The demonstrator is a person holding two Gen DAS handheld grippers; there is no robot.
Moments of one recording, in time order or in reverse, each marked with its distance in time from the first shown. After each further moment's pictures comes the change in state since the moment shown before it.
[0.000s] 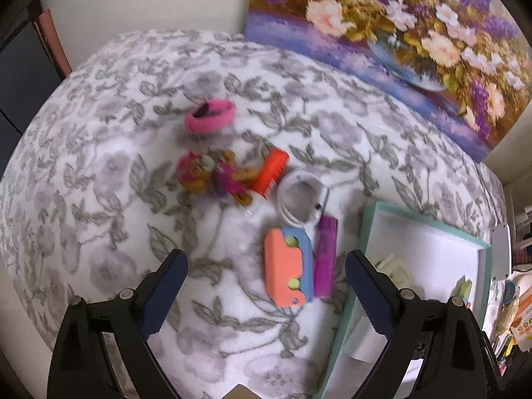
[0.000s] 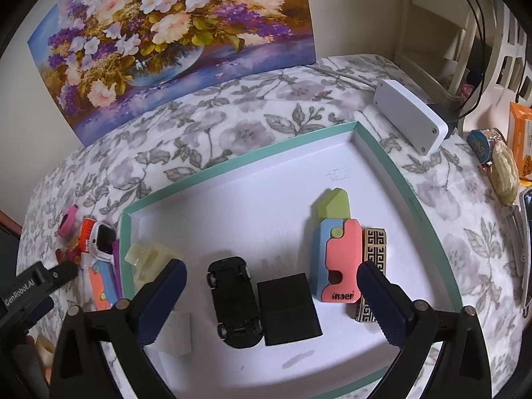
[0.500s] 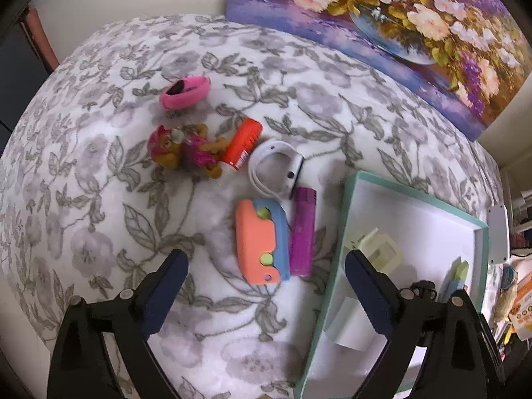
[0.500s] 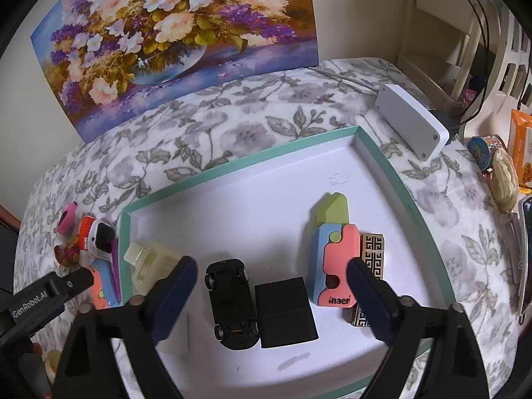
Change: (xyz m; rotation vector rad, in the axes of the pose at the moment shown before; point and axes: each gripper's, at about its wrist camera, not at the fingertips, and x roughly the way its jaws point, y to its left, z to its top) left arm 0.011 -0.022 -0.014 0.030 0.076 -0.027; right arm 0.003 -0.001 0.002 -0.023 0.002 0.000
